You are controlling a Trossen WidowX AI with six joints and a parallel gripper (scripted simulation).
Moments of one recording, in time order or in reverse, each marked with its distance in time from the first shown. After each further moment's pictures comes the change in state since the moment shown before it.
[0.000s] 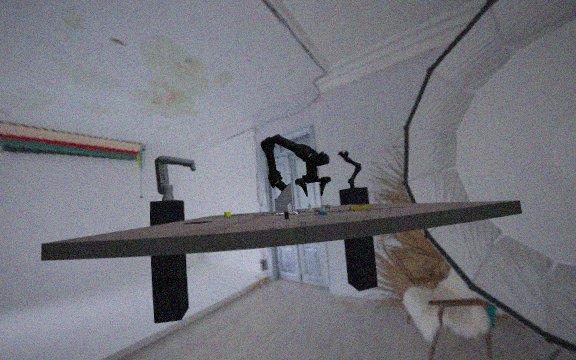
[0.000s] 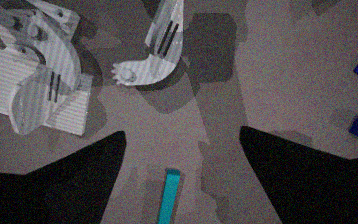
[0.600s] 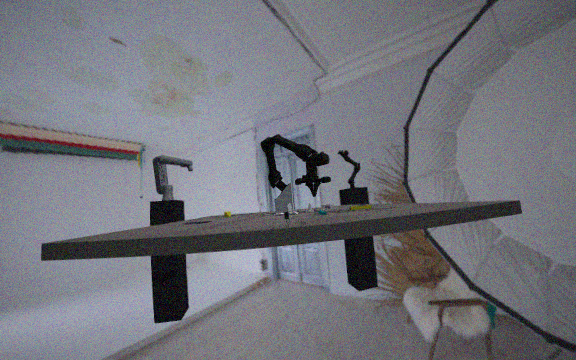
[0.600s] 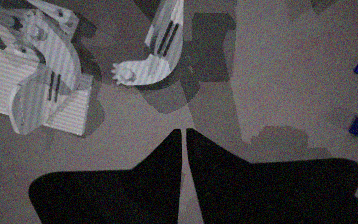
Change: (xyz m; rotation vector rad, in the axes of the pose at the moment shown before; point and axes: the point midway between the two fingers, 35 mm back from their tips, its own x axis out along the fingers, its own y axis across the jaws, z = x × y) arm 0.000 0.000 0.000 0.000 0.000 0.000
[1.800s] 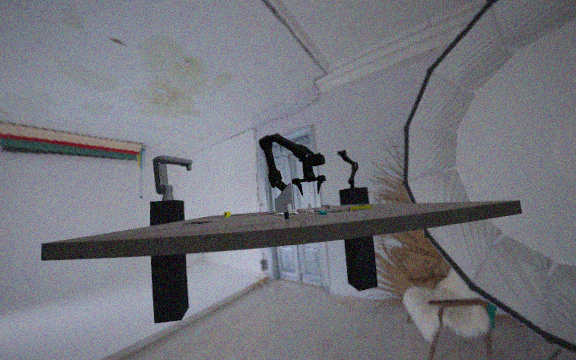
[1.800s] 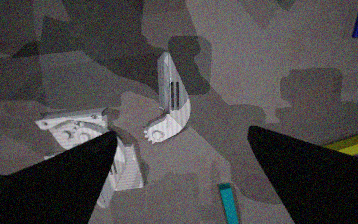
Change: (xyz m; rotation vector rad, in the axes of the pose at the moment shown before) arm -0.013 0.005 0.059 0.451 -0.003 0.005
